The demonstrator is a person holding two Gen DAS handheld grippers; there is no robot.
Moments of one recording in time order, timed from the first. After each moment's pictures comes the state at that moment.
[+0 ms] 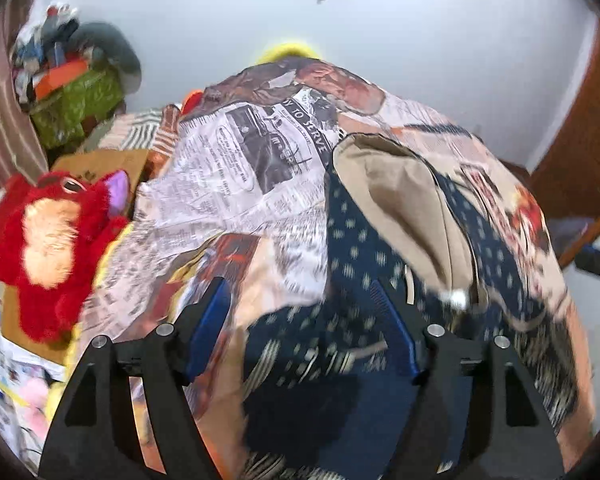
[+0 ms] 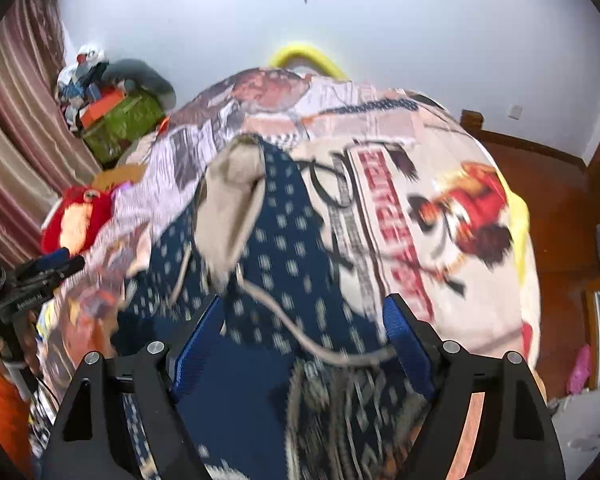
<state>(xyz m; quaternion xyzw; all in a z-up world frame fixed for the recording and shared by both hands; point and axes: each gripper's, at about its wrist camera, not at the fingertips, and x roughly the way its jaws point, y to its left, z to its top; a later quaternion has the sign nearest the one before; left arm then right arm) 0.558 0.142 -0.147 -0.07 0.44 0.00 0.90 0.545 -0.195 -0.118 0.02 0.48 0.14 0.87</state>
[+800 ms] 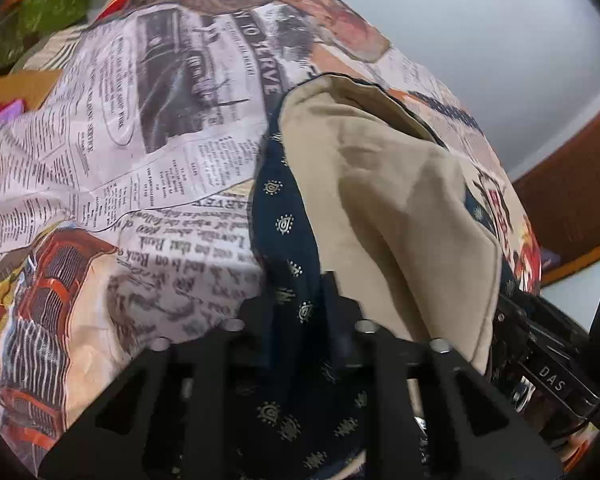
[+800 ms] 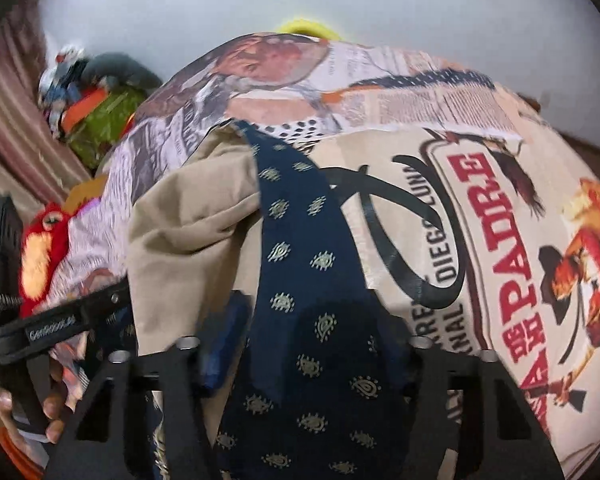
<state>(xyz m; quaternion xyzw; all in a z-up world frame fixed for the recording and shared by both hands) 0.678 0.099 -0.243 -0.18 0.51 -0.06 0.84 0.662 -0.118 -0.228 0.01 0.49 0.15 0.86</state>
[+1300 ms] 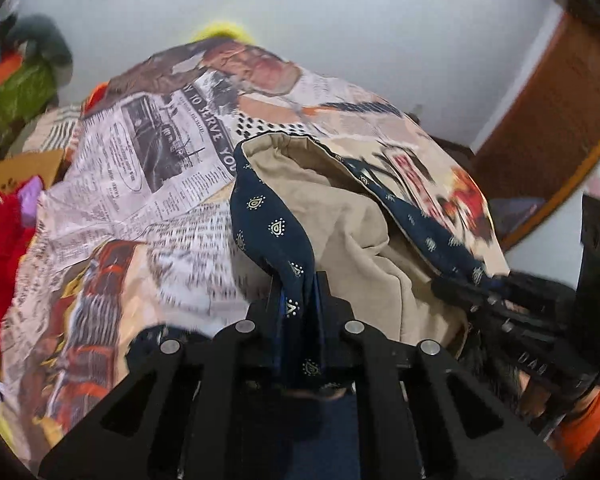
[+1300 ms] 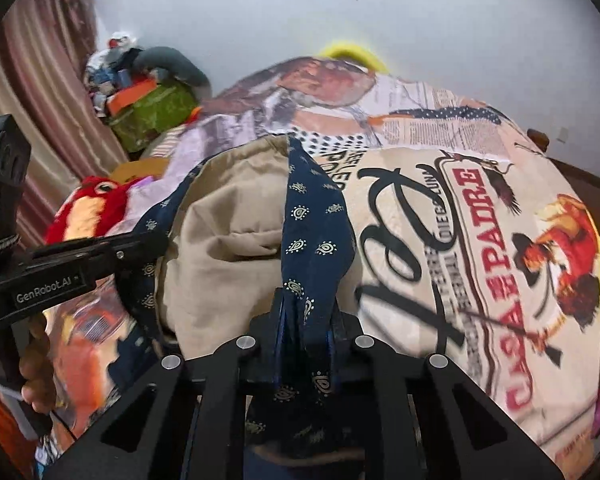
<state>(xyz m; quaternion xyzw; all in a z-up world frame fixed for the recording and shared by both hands) 0.570 0.069 -0.146 -0.07 0.46 -0.12 0.88 0.557 -0.129 -0.166 0.00 0.45 0.22 0.86</state>
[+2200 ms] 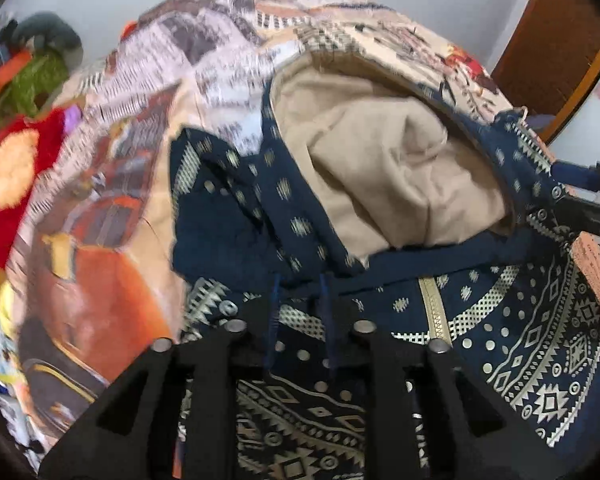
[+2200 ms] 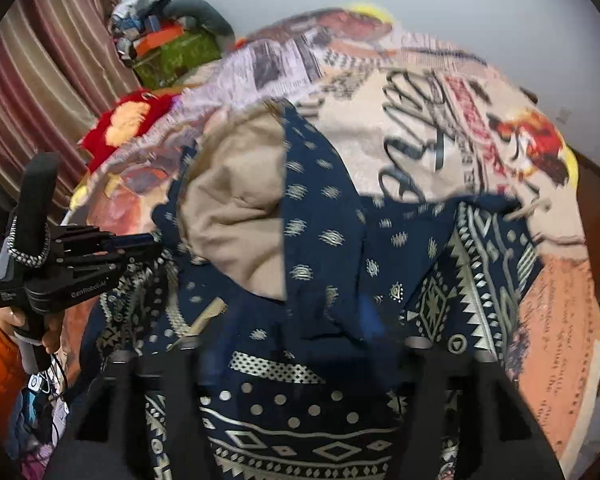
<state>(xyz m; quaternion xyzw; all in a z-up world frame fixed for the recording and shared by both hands) 0.411 0.089 -0.205 0.01 0.53 -0.10 0.84 0.384 -0.150 -0.165 -0.06 0.48 0.24 0.84</state>
